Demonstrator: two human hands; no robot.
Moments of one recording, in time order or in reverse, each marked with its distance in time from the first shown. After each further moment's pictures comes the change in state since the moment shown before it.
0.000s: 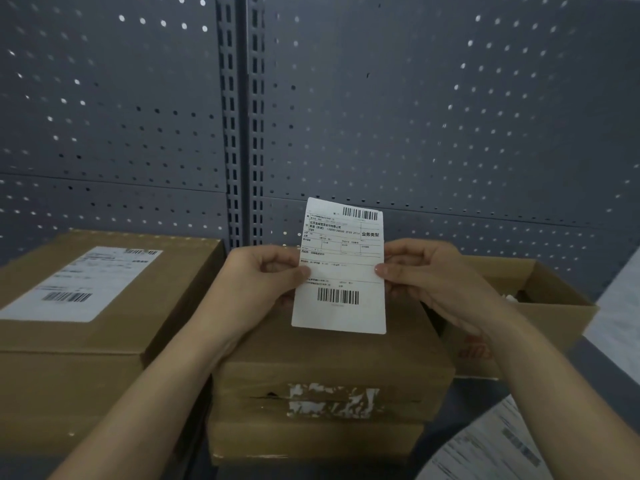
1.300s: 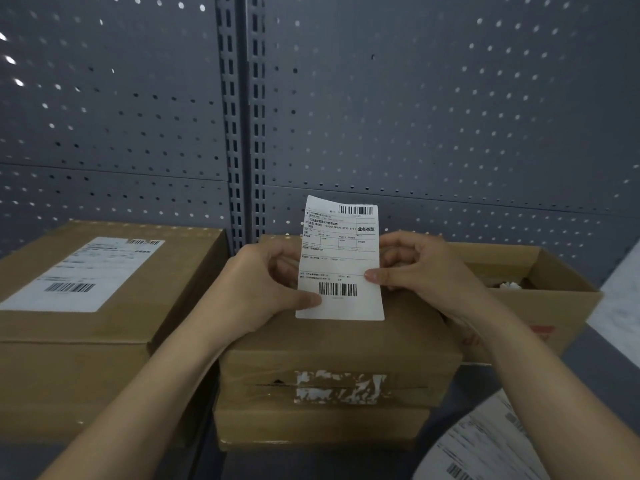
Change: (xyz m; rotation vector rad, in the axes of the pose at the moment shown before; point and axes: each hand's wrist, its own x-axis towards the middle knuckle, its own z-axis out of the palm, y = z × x) left_hand -0.001 -0.007 -0.012 0.444 -0.057 0.059; right_hand 0.007 0.013 0.013 -0.154 0.032 -0.063
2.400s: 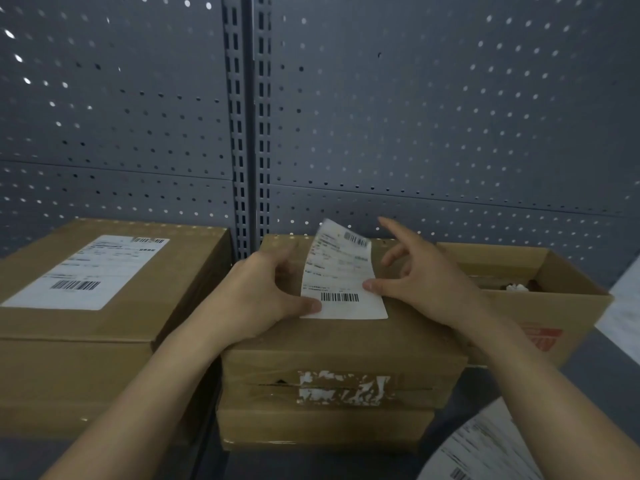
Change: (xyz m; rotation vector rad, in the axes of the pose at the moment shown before) left_hand 0.003 -0.006 0.001 0.263 -0.031 -0.018; right_hand 0.001 0.002 0.008 -0.494 0.070 -0.047
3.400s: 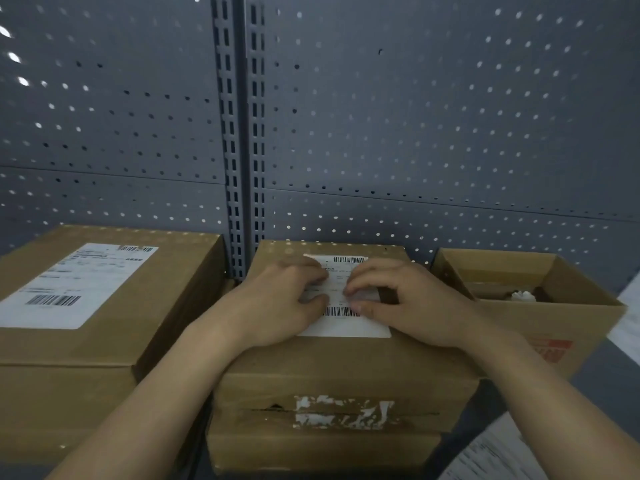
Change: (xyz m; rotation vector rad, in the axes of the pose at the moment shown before) left_hand 0.032 0.005 0.013 0.350 -0.127 0.282; right_hand 0.013 0.009 0.009 -0.092 -0.272 -0.326
